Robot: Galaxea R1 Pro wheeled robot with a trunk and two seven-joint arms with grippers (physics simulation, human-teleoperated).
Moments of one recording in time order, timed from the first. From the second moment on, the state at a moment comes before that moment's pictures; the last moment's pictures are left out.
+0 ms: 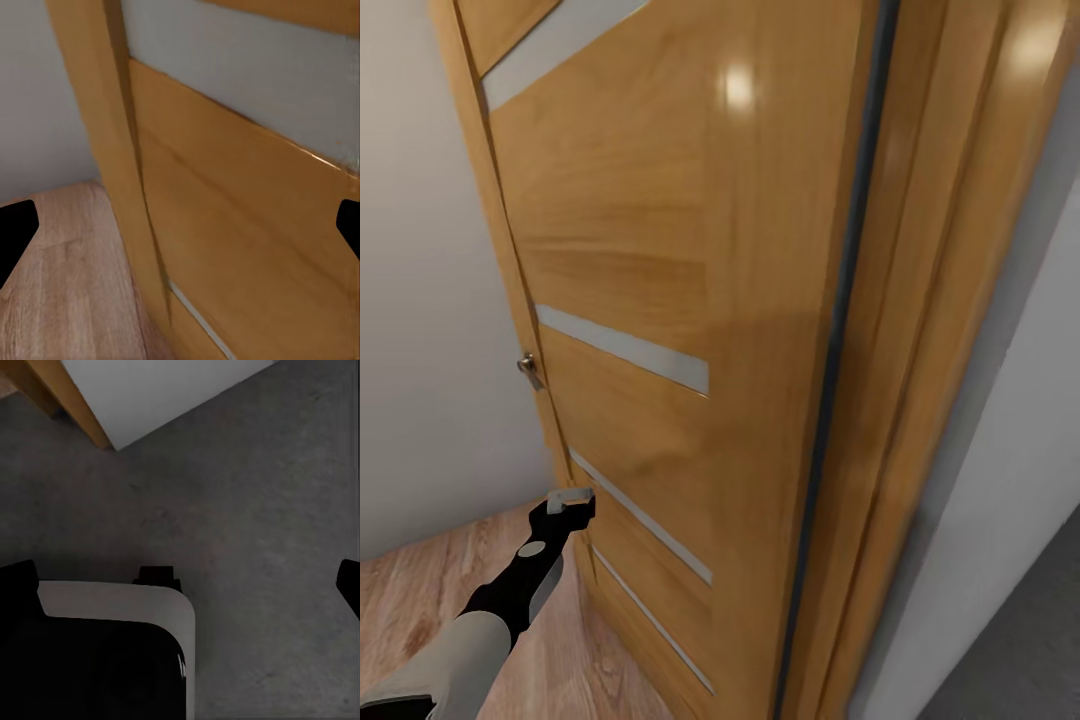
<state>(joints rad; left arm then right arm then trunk) -0.70 0.10 0.07 -0.46 0.01 -0.12 0.09 -0.03 -0.06 0.01 -0.25 0.00 -0.16 0.00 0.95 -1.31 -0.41</state>
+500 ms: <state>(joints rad) -0.70 0.10 0.07 -0.46 0.01 -0.12 0.10 -0.03 -0.06 0.01 -0.25 0.00 -0.16 0.00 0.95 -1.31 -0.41</state>
